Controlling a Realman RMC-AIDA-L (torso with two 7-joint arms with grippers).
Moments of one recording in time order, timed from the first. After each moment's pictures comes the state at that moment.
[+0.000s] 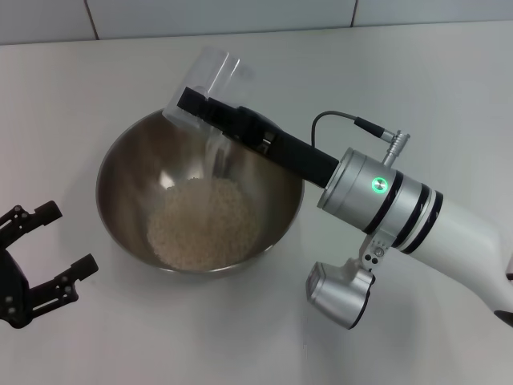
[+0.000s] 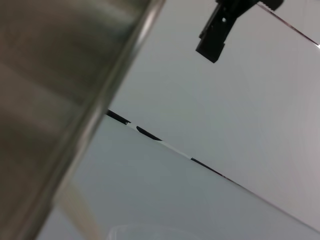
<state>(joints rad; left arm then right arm) -0.18 -2.01 0.58 0.45 1.77 1.83 -0.80 0.74 2.09 -0.01 0.36 -2.04 -1.34 -1.86</state>
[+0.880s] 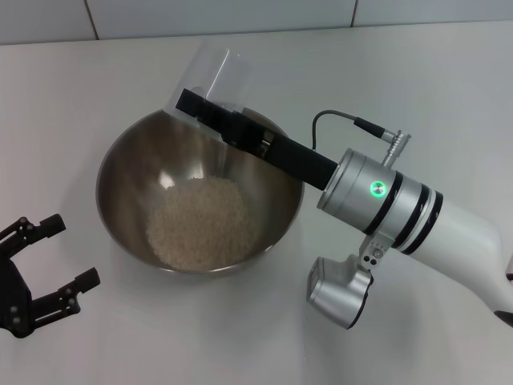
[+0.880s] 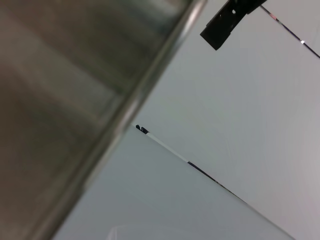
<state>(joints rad) -0.17 -2.02 0.58 0.50 1.82 1.80 -0.81 0.74 2.09 0.01 0.36 -2.07 -1.34 -1.95</state>
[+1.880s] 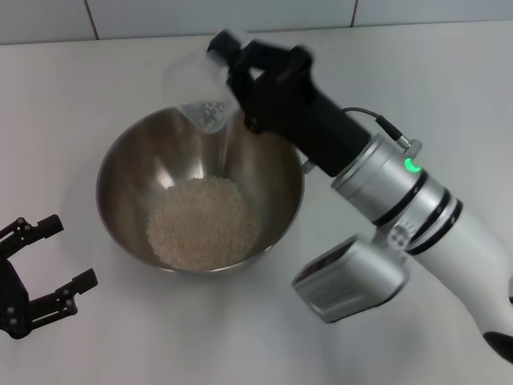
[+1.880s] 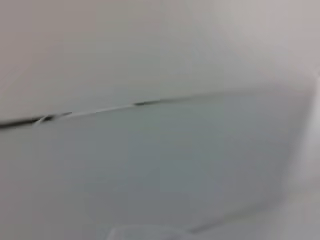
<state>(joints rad) -0.17 -2.01 0.58 0.50 1.82 1.81 -0.81 0.64 2.09 0.20 0.48 -2.08 -1.43 -1.22</state>
